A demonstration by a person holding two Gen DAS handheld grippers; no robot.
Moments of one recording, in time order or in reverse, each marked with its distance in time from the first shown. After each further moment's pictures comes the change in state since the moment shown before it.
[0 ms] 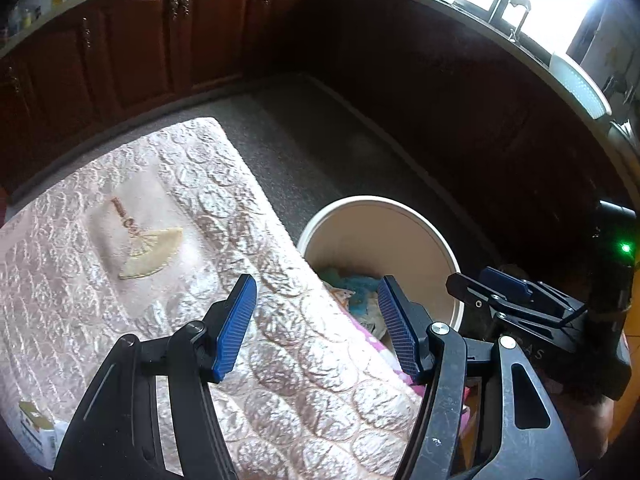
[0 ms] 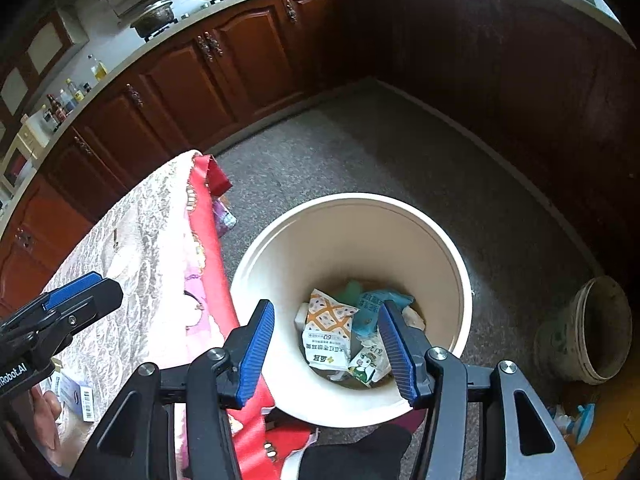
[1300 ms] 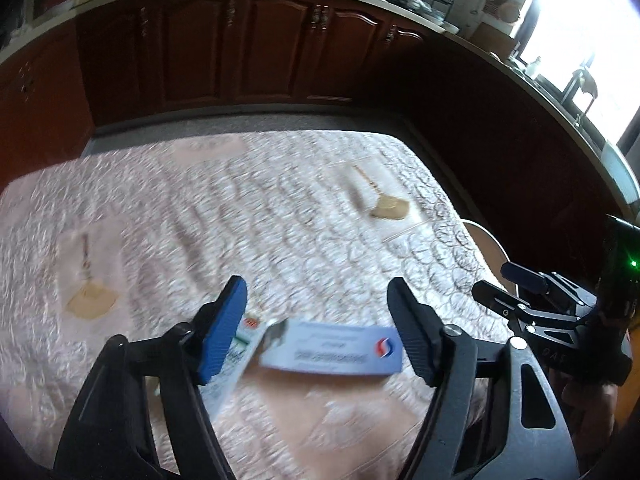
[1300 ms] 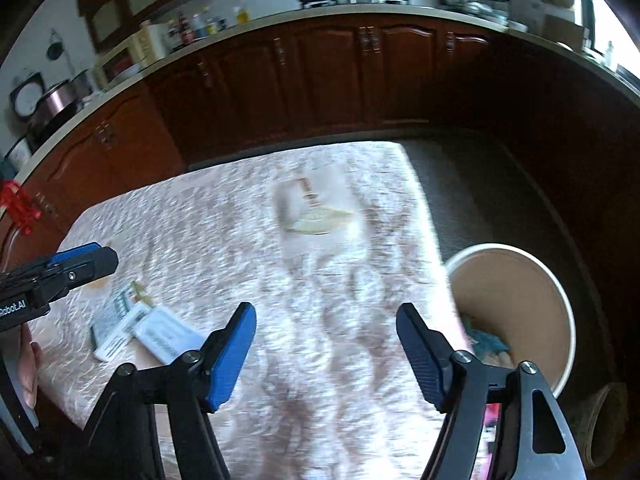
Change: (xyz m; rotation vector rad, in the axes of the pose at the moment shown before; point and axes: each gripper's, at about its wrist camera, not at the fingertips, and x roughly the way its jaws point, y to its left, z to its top) left arm -0.157 0.186 -0.107 -0.278 -0.110 0.155; right arm -0.027 0.205 -0.052 -0.417 -0.012 0.207
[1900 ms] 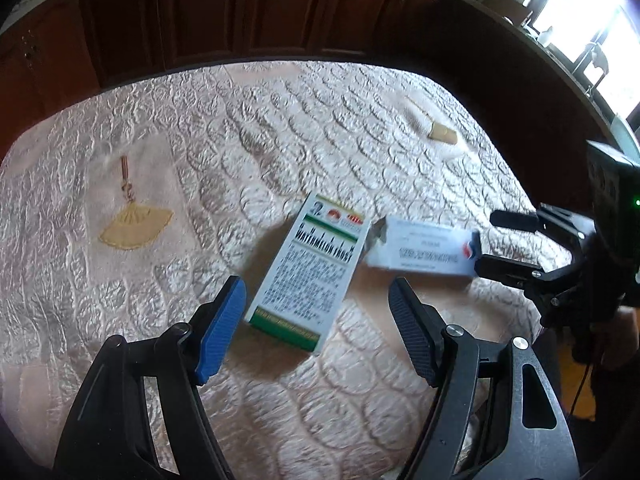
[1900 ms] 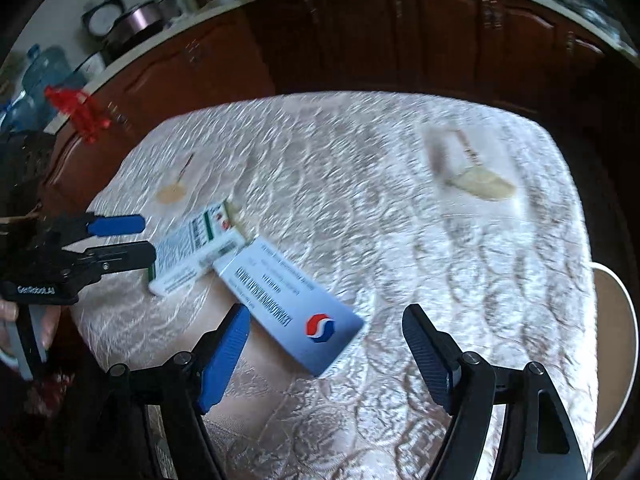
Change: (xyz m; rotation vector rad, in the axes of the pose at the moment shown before) left arm 0.005 0.071 -0.049 0.026 0.163 0.018; right arm 0.058 0.082 -0.019 -0.265 0.187 0.254
